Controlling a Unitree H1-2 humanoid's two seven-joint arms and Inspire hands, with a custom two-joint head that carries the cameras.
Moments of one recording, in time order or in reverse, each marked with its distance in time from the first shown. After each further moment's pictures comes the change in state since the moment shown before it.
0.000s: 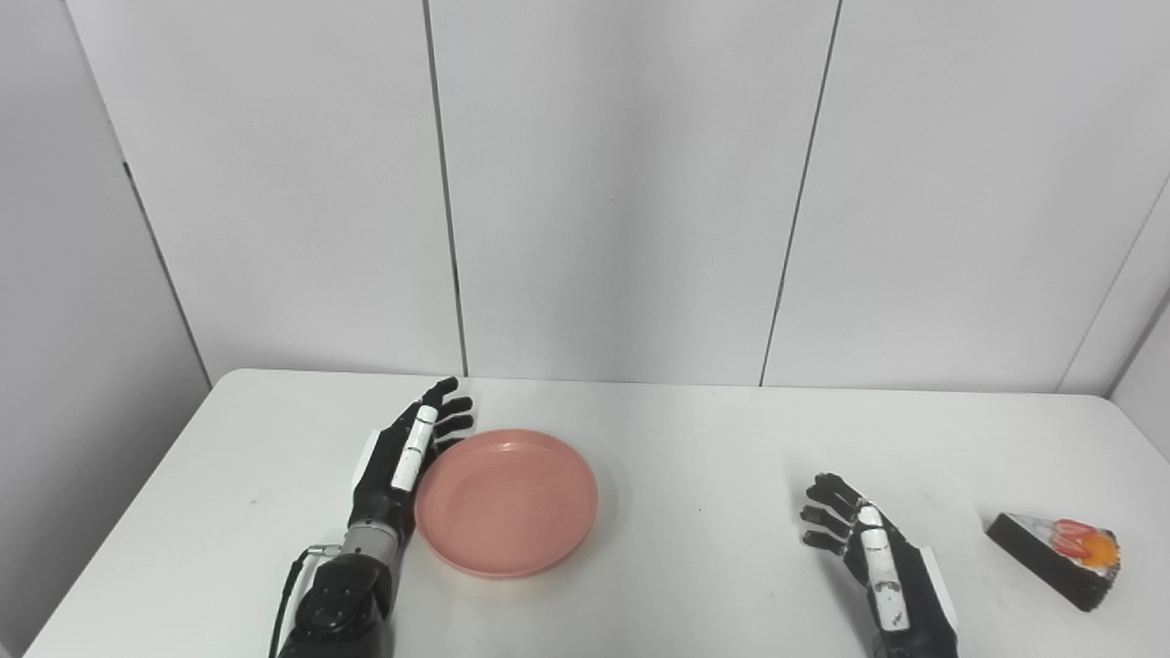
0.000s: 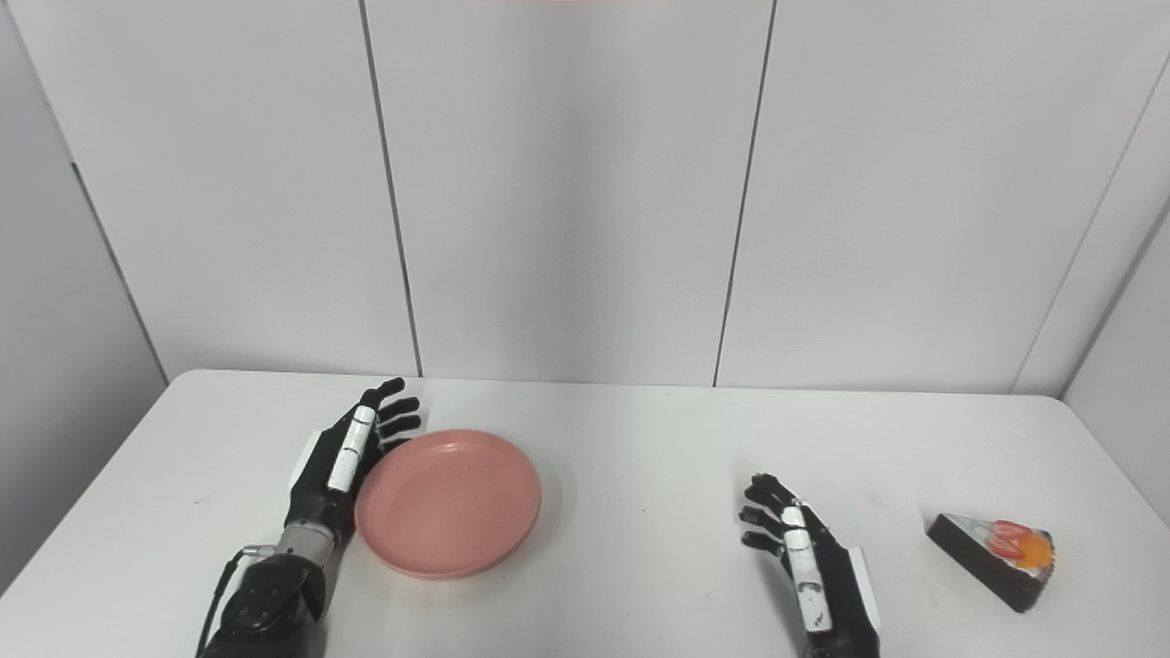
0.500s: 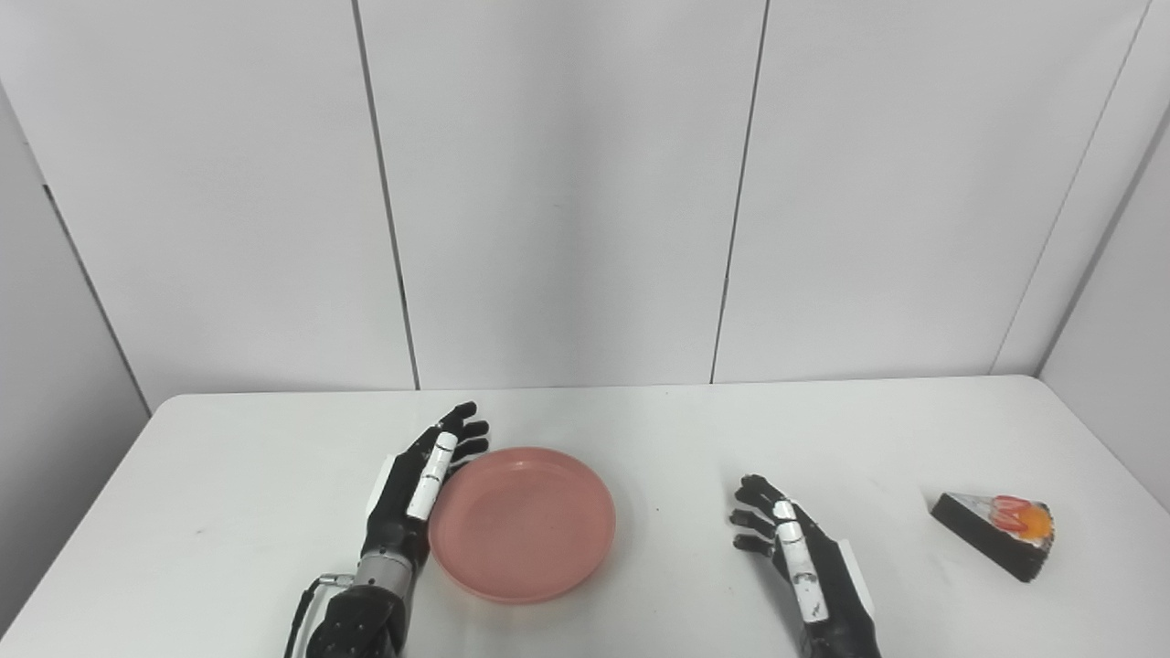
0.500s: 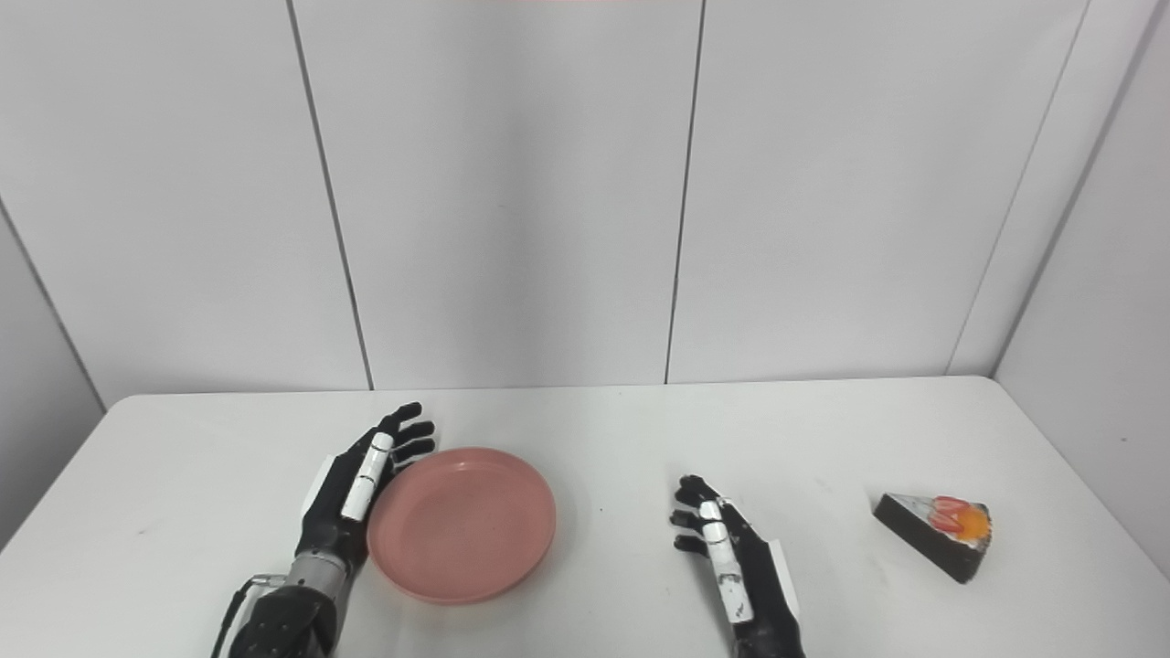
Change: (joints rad) left arm 0.025 -0.063 -0.046 -0.065 0.043 0.043 0.012; right arm 0.003 0.056 0.030 -0.011 -0.061 0.027 -0.047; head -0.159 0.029
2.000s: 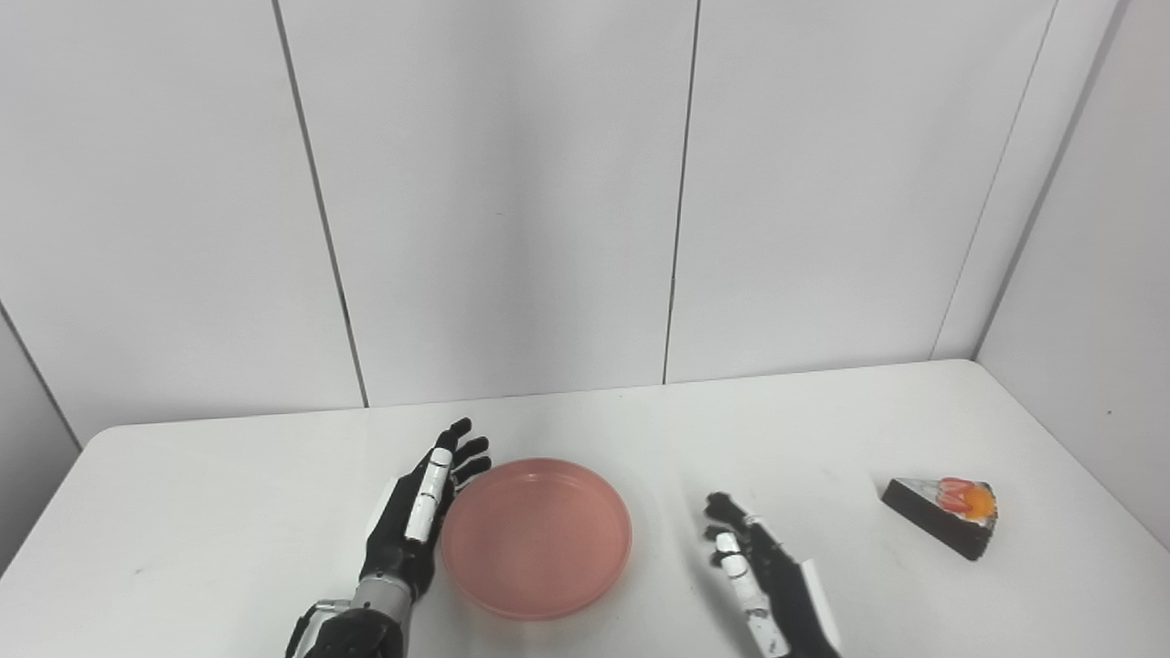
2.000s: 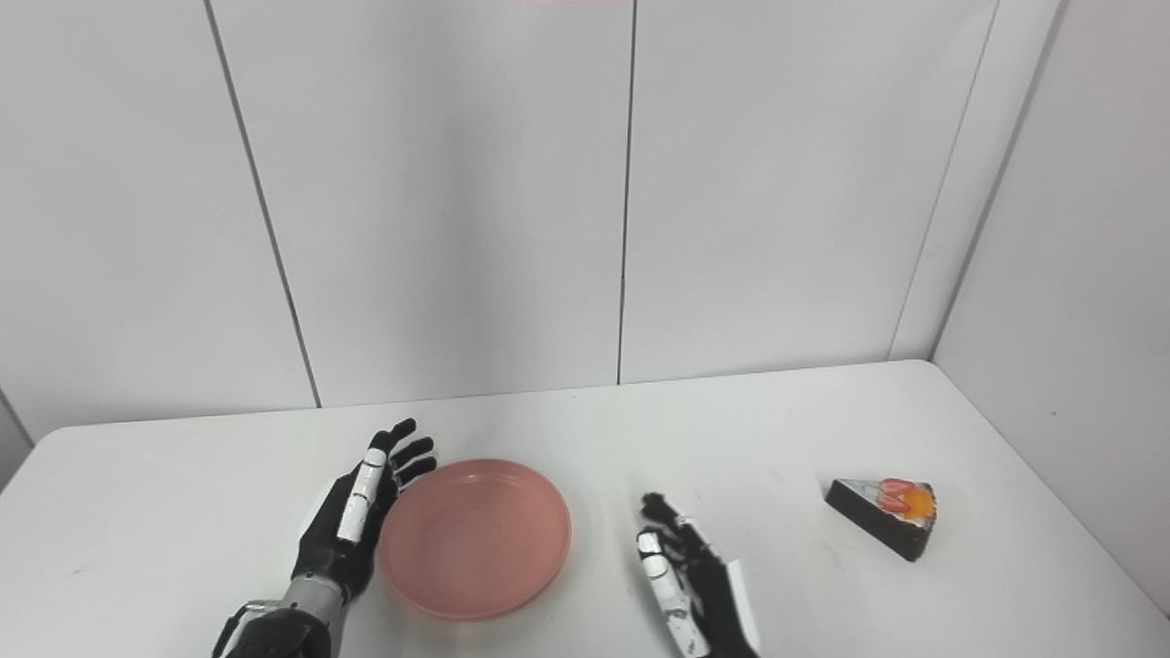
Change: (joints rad) left arm 0.020 -0.065 -0.003 -0.125 -0.033 0.165 -0.061; right arm 0.111 -0.051 0.044 -0.245 -0.304 0.008 -0.119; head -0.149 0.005
